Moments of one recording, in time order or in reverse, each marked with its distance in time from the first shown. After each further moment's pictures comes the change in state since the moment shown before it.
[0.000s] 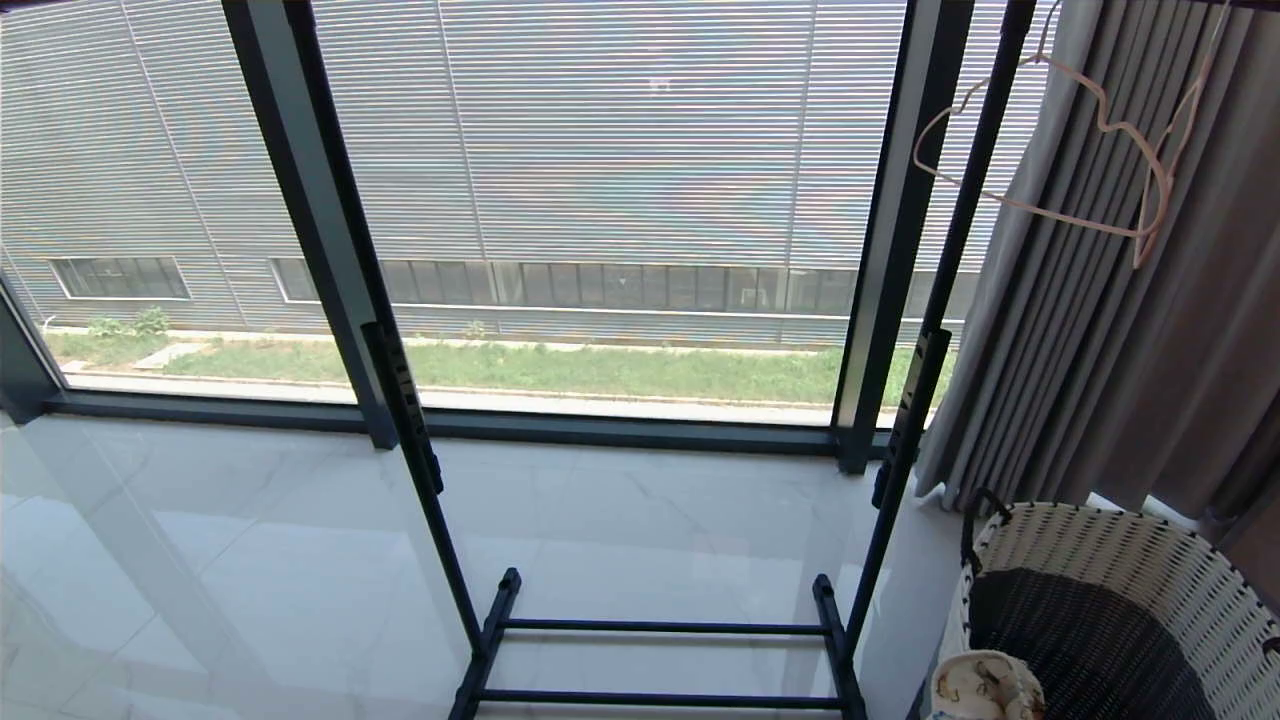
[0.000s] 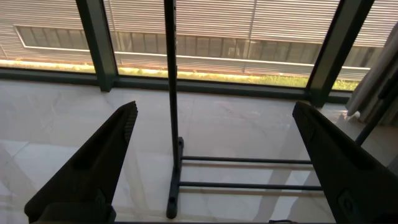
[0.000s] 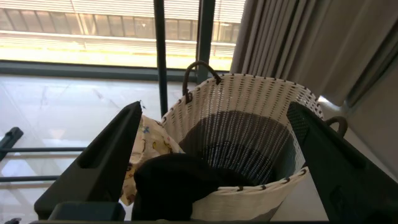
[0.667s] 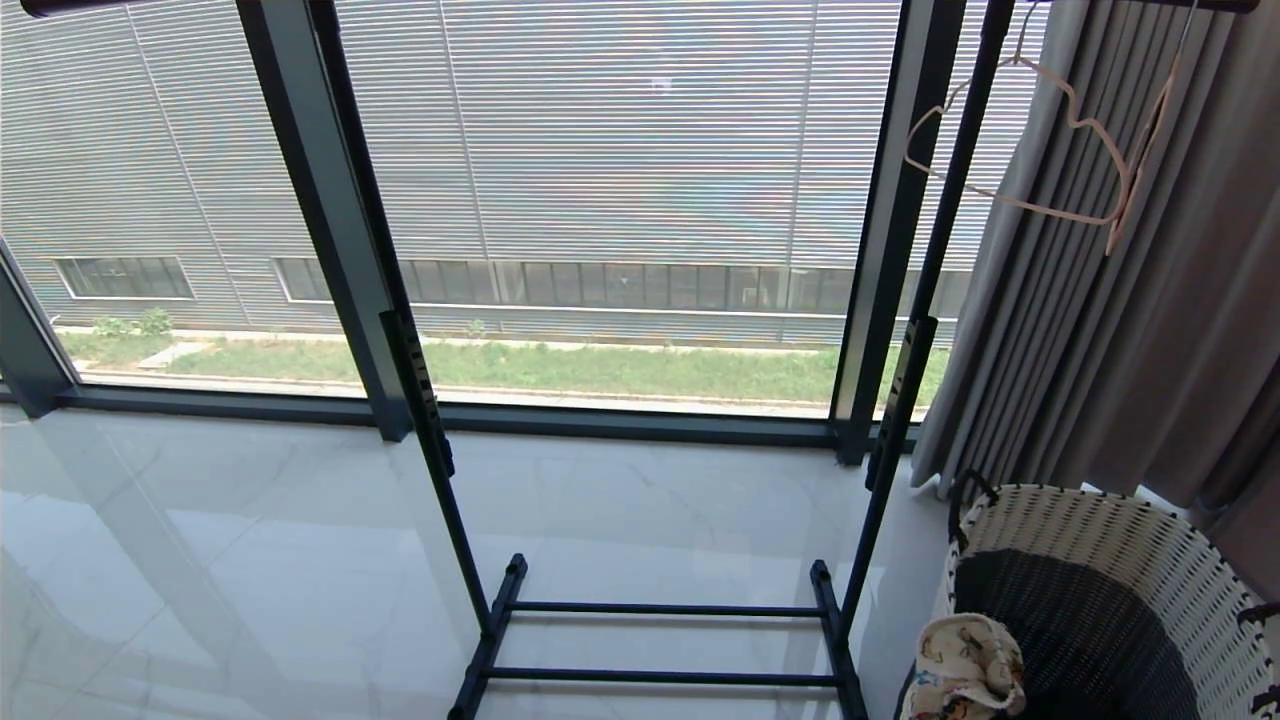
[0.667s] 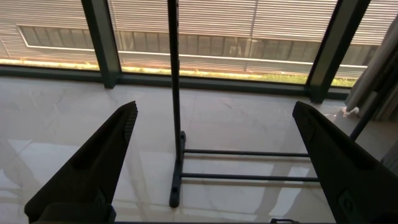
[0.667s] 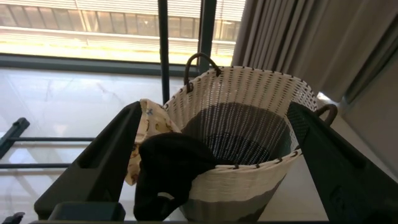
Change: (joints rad) left arm 0.001 0.000 0.000 0.000 0.000 0.005; right arm 0.008 0.012 0.000 0.001 0.001 -0.007
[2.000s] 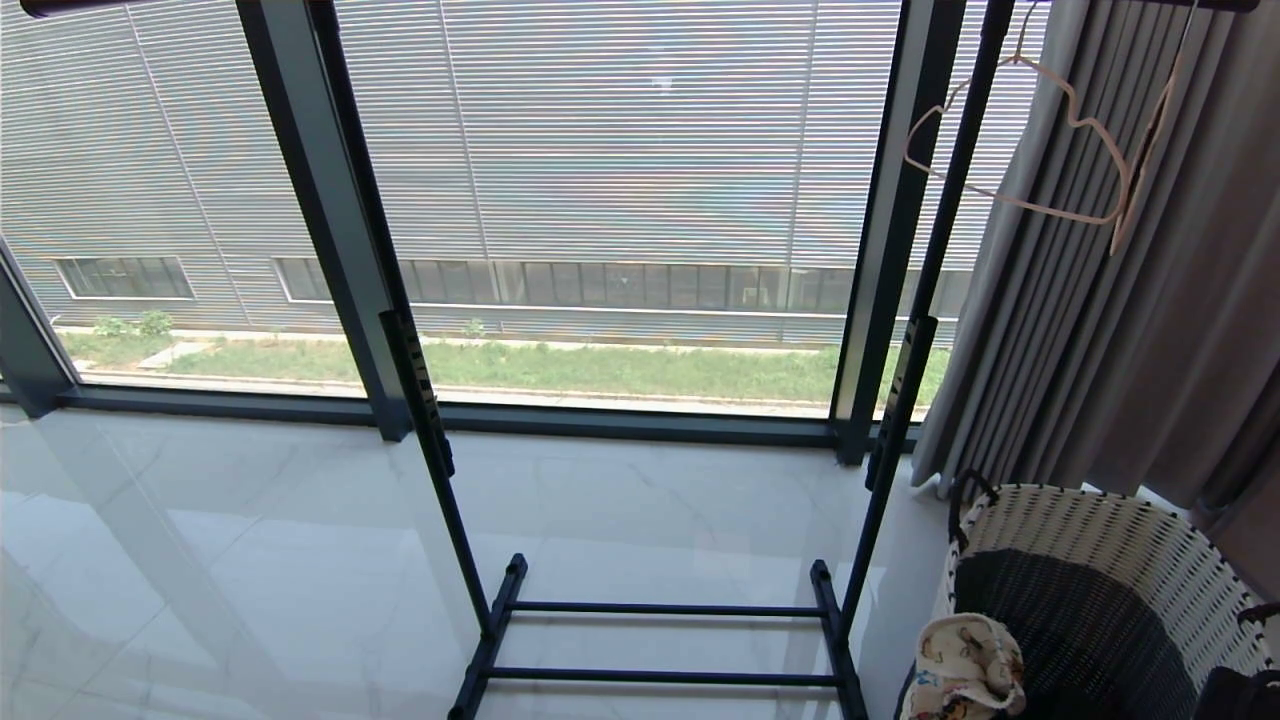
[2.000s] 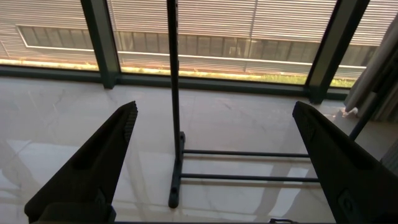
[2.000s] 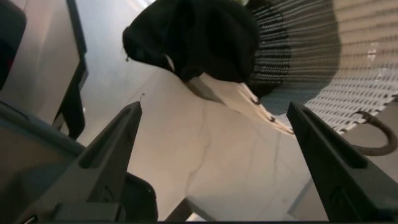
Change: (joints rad) left arm 0.001 0.000 0.000 0.000 0.000 -0.003; right arm 0.056 1.043 -0.195 0.080 0.075 -0.716
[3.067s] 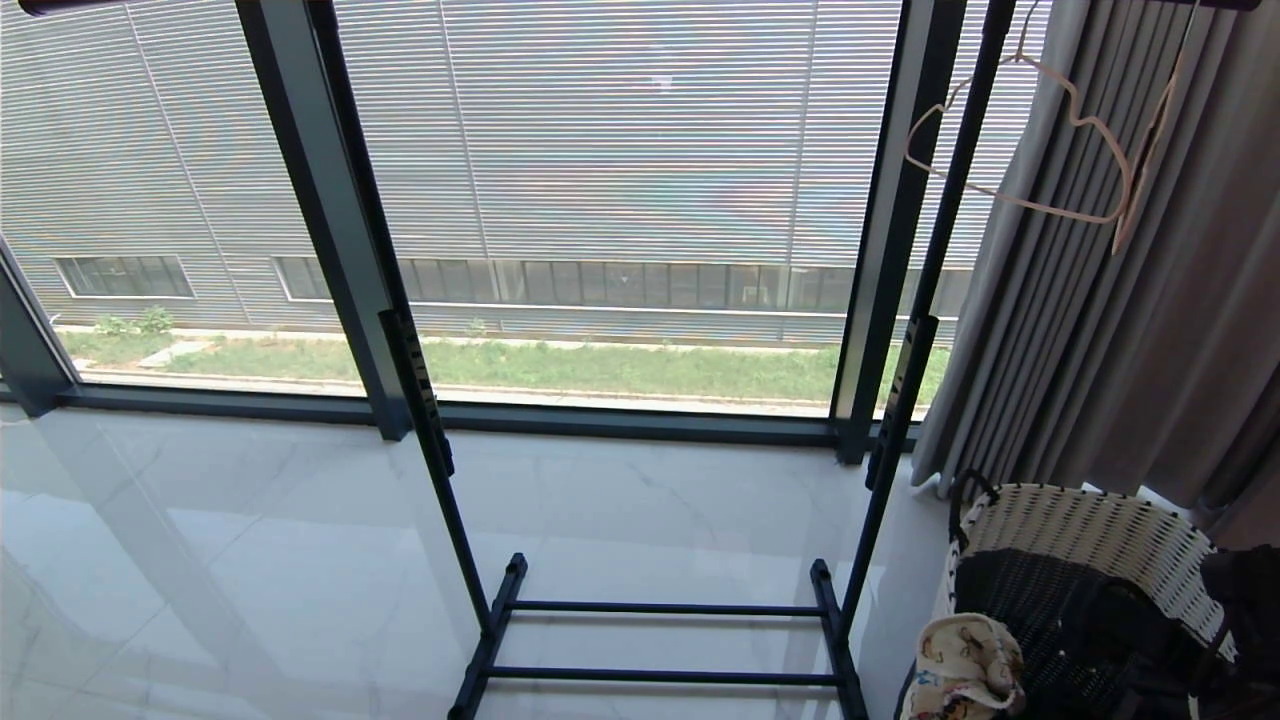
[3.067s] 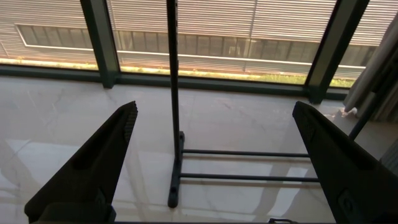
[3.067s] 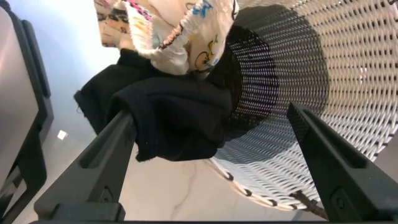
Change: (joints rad) left arm -0.001 0.000 0.000 0.000 0.000 -0.003; right arm 0.028 0.538 0.008 -0.591 -0.001 0.007
